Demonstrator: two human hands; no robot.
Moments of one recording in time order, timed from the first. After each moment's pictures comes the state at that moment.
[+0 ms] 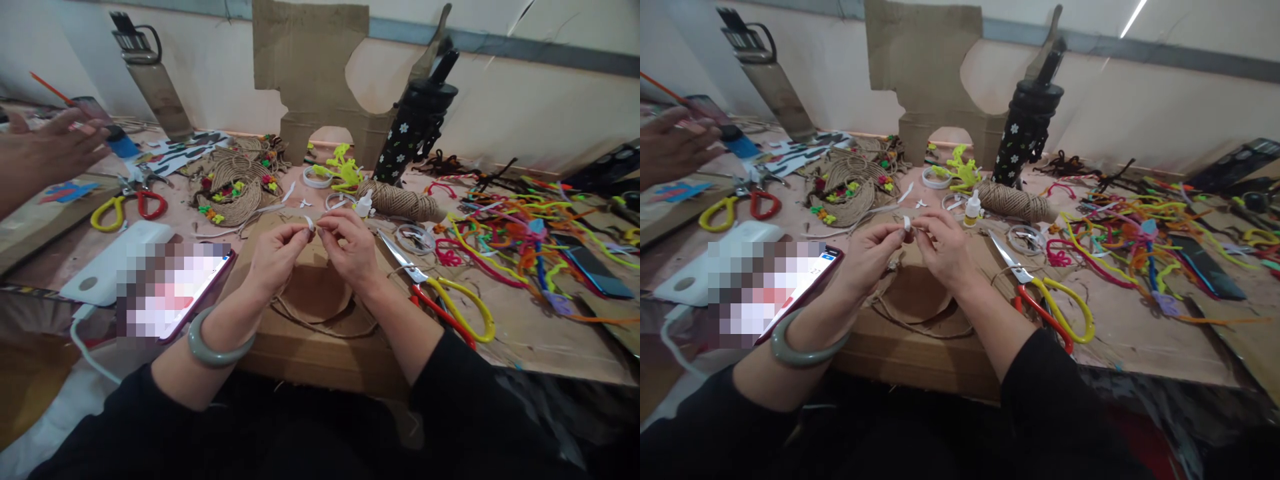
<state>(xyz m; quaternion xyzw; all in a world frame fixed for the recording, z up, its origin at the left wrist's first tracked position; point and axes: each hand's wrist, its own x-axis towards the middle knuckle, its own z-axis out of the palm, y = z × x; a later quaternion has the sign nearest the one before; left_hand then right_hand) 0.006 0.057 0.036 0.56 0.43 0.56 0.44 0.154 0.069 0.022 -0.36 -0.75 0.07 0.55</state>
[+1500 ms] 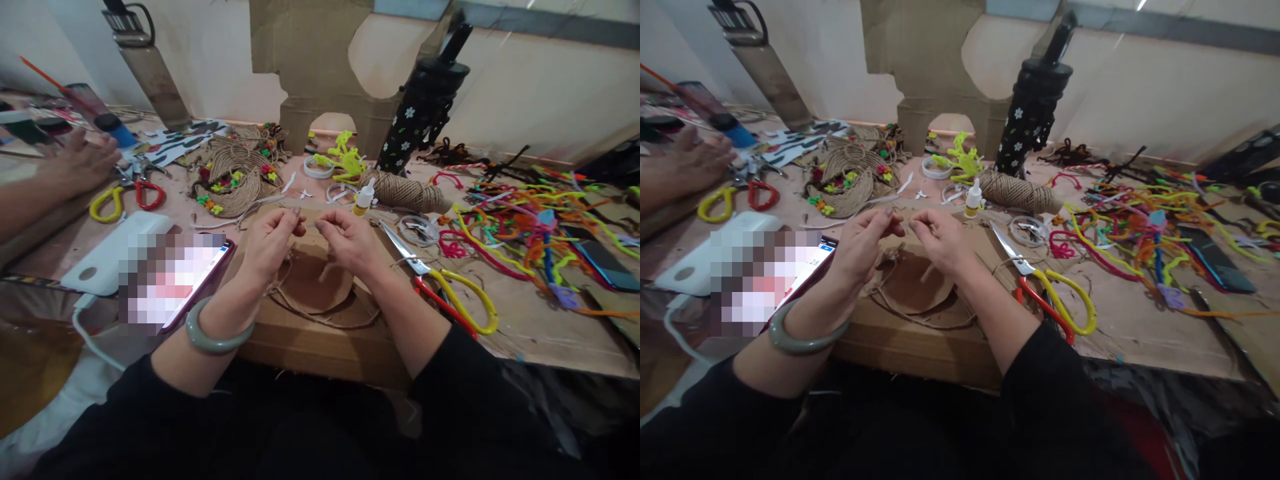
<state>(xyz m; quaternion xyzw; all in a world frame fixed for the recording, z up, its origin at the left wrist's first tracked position) 0.000 0.063 0.028 0.54 0.44 0.57 0.42 0.153 0.065 0.035 -0.43 -0.71 0.29 0.47</state>
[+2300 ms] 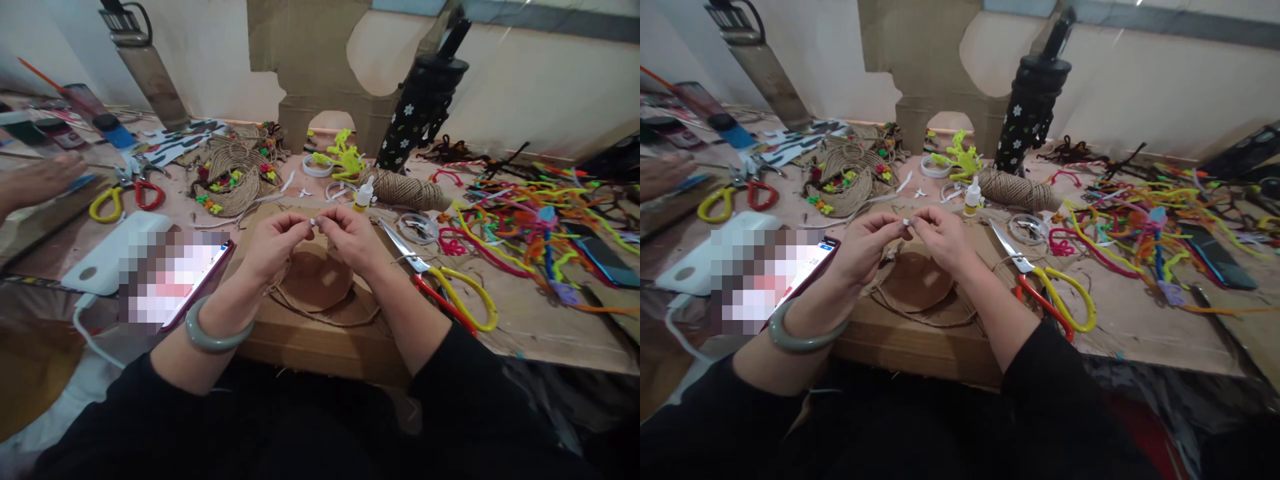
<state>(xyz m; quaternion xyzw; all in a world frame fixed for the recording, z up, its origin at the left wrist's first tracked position) 0.005 0.057 0.034 0.50 0.41 0.55 0.53 0.152 0.064 0.040 -0.43 -0.65 0.39 0.48</state>
